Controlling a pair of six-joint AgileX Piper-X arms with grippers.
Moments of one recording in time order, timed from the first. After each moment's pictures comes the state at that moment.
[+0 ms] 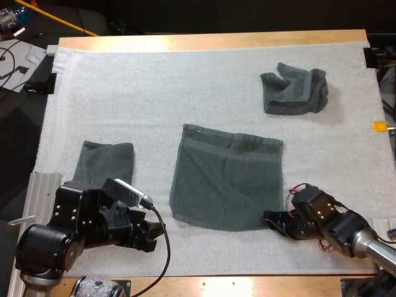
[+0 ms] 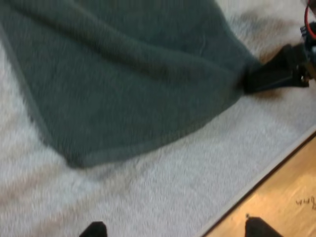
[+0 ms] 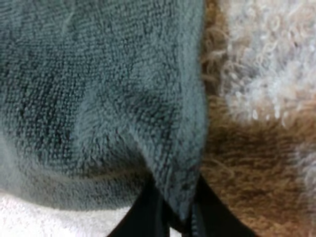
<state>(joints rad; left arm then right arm) -0.24 0.67 -0.84 1.36 0.52 -1.69 0.64 1.16 -0.34 0.39 -0.25 -0.91</state>
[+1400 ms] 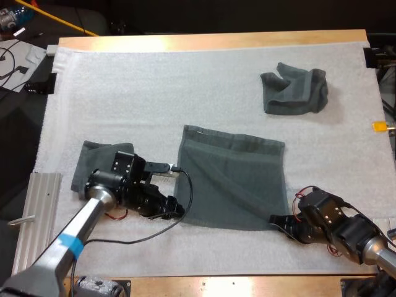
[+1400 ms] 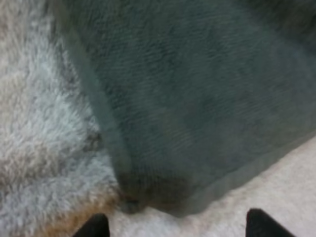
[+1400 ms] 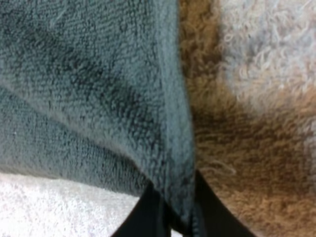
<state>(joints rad) -0.24 1.29 -0.63 0.86 0.57 -1.78 0.64 1.02 -0.34 0.54 -0.19 -0.96</state>
